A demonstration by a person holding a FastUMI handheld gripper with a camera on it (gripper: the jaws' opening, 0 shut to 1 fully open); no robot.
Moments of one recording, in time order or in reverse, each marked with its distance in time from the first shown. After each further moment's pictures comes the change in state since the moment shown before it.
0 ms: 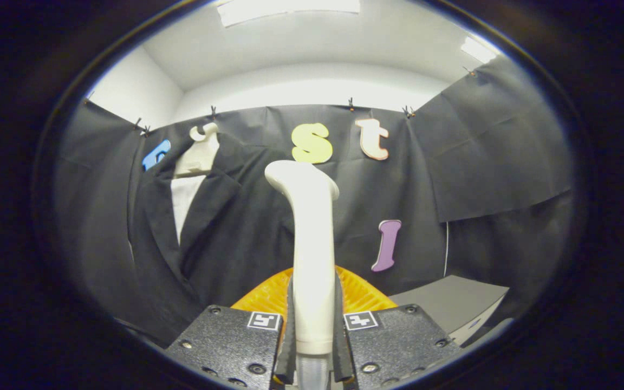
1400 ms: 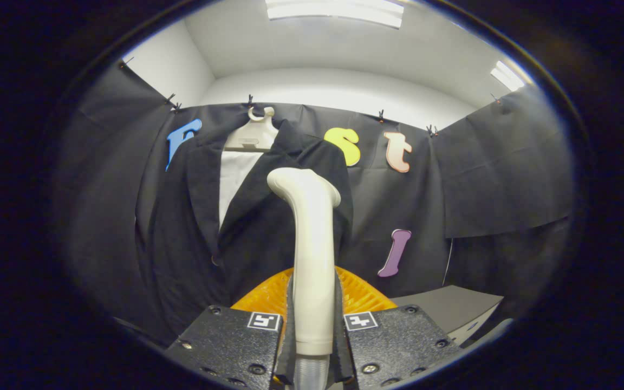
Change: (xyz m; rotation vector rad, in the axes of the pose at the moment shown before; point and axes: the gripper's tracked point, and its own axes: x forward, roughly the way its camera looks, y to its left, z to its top) arm -0.041 0.058 -0.063 -0.172 0.051 0.014
